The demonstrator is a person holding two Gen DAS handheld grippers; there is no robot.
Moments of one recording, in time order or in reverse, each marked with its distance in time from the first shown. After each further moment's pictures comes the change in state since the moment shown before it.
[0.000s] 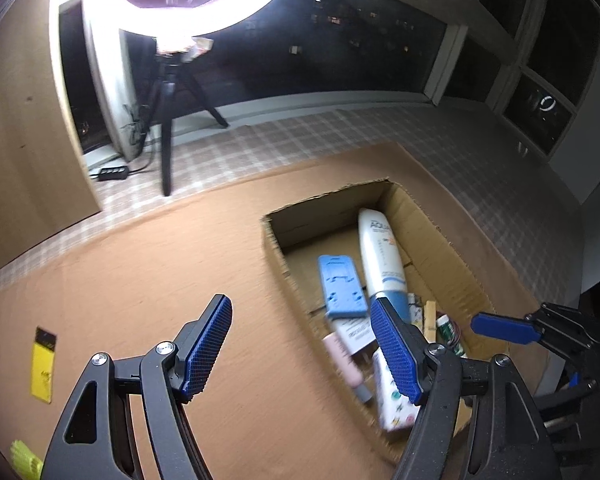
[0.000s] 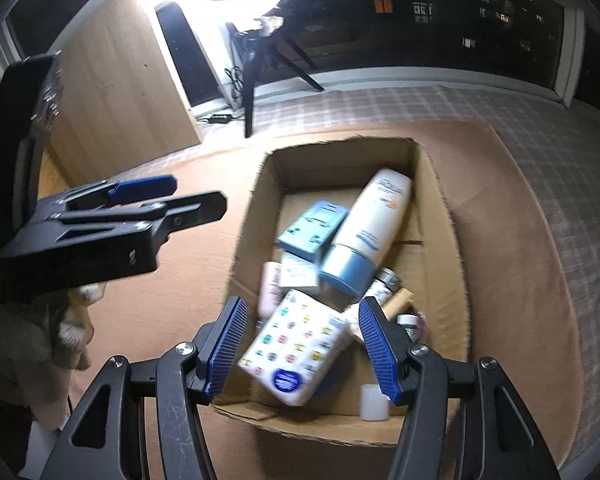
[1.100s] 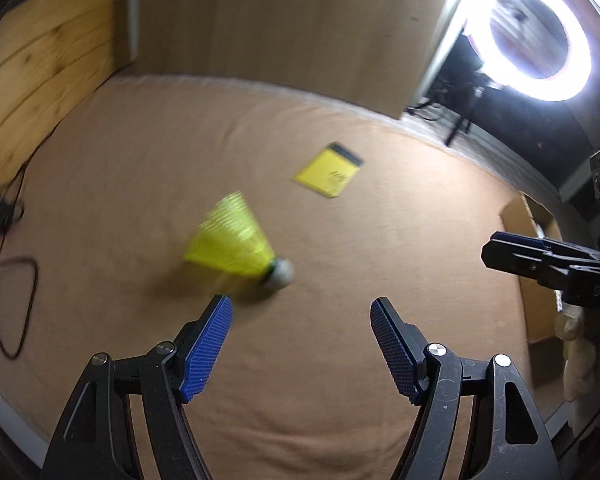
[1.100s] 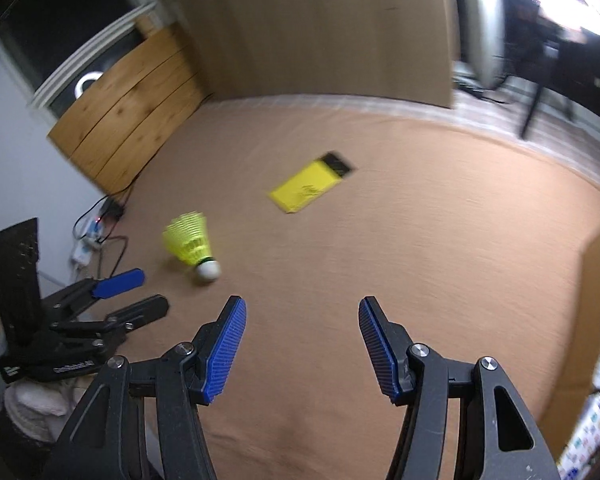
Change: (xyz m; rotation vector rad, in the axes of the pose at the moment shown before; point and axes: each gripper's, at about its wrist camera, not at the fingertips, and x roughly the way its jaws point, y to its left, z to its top) left arm -0.160 0.256 -0.256 -0.577 -0.025 0.259; right arm 0.094 0.260 0.006 -0.371 0.187 0.342
